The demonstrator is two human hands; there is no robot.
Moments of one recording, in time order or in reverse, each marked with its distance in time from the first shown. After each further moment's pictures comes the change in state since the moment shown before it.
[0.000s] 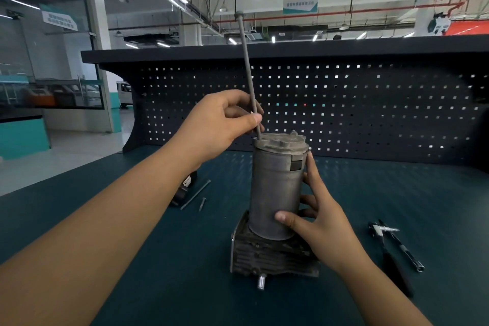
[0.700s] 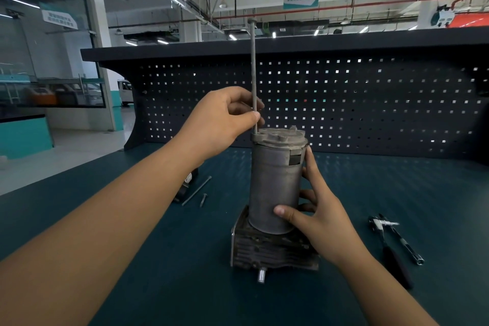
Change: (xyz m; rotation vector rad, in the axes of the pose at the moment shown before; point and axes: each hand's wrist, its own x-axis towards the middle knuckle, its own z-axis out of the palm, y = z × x) left_hand 0.004 -0.003 0.005 0.067 0.017 0.000; right_hand 0.001 0.000 0.001 0.013 0.000 -0.011
